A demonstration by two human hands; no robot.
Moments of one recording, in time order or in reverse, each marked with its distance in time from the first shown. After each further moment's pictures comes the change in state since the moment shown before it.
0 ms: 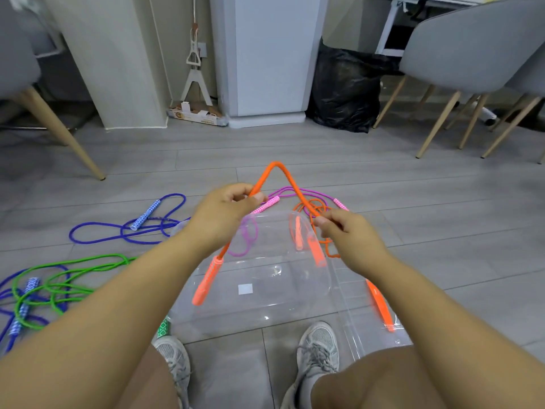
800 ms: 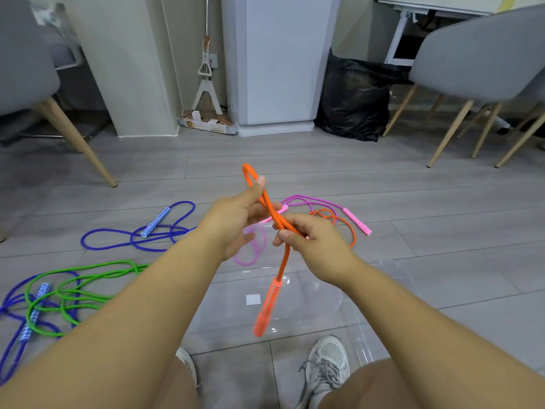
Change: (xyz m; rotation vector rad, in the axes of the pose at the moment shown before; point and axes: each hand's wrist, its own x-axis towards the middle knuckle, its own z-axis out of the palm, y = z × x) left_hand 0.017 0.004 0.000 -0.491 -0.089 -0.468; right_hand 0.023 -0.032 0.047 0.231 -0.150 -0.149
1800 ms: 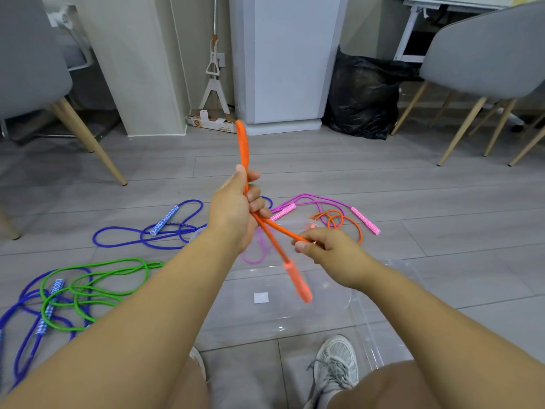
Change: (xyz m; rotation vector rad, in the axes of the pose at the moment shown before) left_hand 0.010 0.003 0.000 -0.552 0.095 0.255; right_hand -0.009 0.014 -0.009 -0.154 -0.156 0.125
